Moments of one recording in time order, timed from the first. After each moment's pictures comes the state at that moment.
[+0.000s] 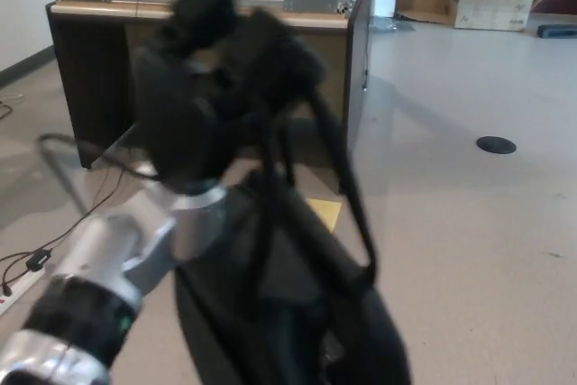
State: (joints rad) left_arm -1.12 0.33 -0.29 0.66 1.06 -0.64 1.21; right_arm -0.24 -0.30 0.11 1.07 -0.29 -0.59 -0.20
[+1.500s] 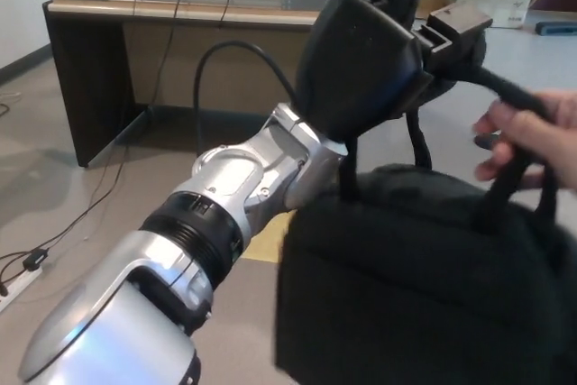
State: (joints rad) left_arm -1.45 0.19 -0.56 1.03 1.01 -0.47 0.97; right_arm -0.33 -0.31 0.11 1.07 -0.29 -0.55 -0.17
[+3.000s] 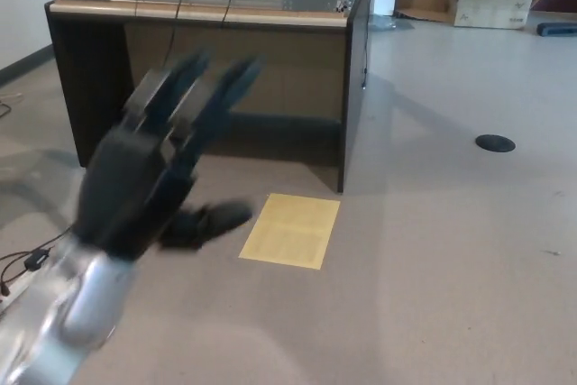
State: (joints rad) left_arm -0.59 0.54 -0.14 0.28 0.64 -0.50 0.40; right_arm -0.31 -0.29 0.12 1.07 -0.29 -0.55 -0.17
